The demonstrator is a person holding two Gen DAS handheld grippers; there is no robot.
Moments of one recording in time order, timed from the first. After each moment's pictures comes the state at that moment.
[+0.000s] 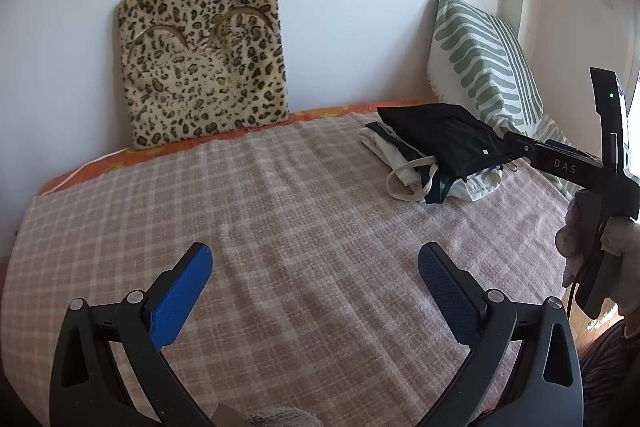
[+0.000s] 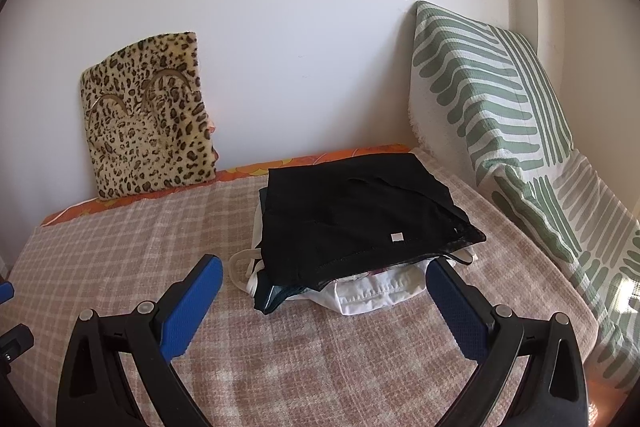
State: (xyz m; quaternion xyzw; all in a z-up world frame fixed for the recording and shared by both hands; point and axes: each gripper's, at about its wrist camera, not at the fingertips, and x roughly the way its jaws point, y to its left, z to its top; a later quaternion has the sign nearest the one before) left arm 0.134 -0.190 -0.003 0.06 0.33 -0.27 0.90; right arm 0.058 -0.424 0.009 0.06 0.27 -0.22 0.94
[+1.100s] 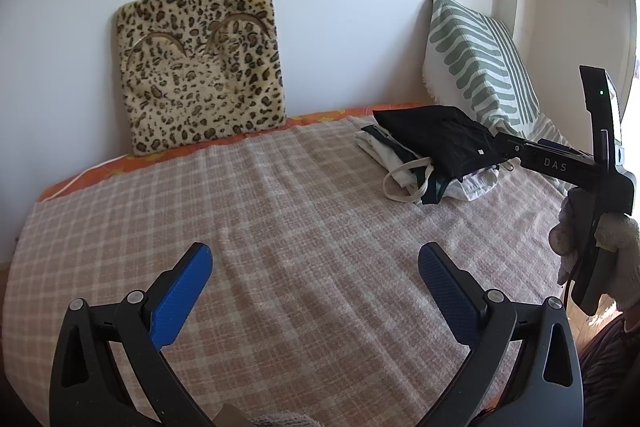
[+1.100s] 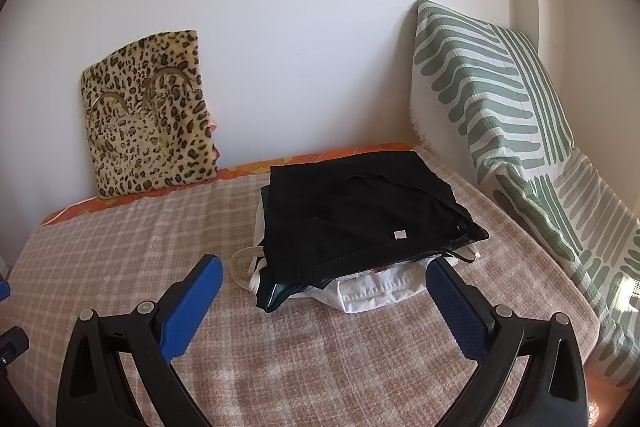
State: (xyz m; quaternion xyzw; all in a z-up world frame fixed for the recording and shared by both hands) left arm 0.129 -0.191 -0.001 0.06 0.32 -0.26 0.91; right arm 0.057 -0.420 0.008 0.06 0.27 -0.22 0.94
